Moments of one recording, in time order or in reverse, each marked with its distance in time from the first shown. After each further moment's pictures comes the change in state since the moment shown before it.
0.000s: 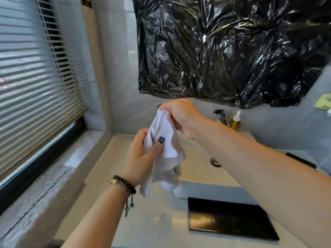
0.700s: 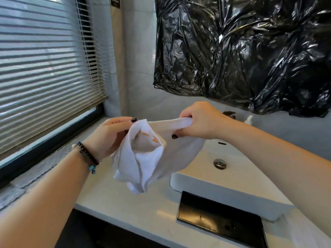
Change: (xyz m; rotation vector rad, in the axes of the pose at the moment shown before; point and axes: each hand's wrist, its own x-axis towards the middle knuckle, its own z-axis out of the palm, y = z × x) left_hand -0.023 0.047 -0.022 -0.336 -0.028 -0.227; right_hand -0.045 0.006 -0.093 -1.099 -0.304 -0.606
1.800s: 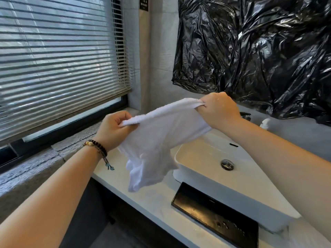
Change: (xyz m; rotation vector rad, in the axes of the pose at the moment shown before) left_hand -0.052 -0.018 0.051 0.873 0.504 0.239; right_hand -0.025 0.061 -0.012 -0.011 0.320 -0.056
